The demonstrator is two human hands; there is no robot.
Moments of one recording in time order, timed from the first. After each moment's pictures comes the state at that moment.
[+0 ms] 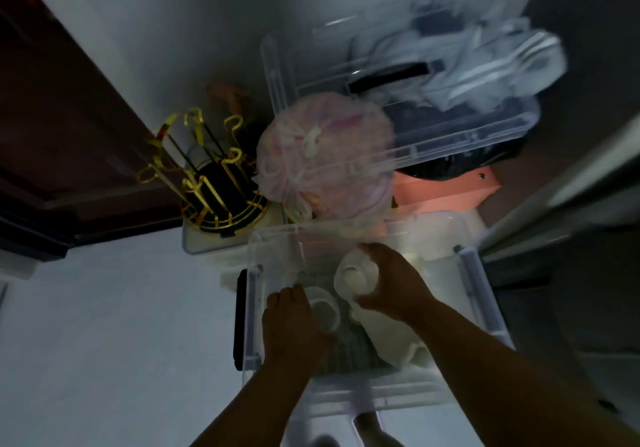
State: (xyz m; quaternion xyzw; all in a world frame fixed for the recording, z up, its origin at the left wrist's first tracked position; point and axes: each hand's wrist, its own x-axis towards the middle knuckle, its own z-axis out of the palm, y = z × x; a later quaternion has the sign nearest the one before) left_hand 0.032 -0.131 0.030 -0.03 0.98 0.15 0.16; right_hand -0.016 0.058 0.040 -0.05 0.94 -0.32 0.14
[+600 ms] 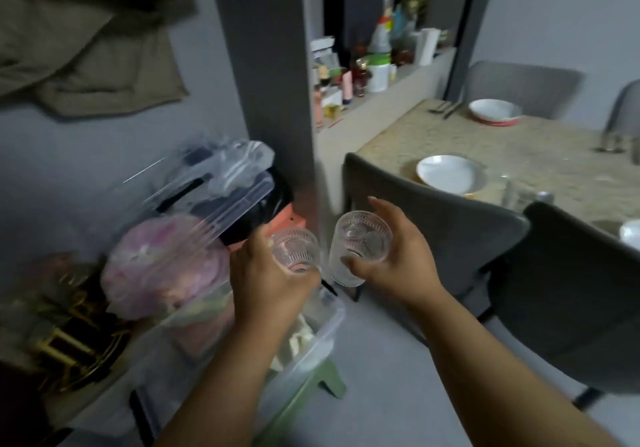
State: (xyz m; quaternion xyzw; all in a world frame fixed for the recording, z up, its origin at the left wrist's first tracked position) left_hand 0.126 0.001 0.256 0.24 0.88 0.41 -0.03; right_hand 0.238 0.151 0.257 0.25 0.84 -0.35 -0.31
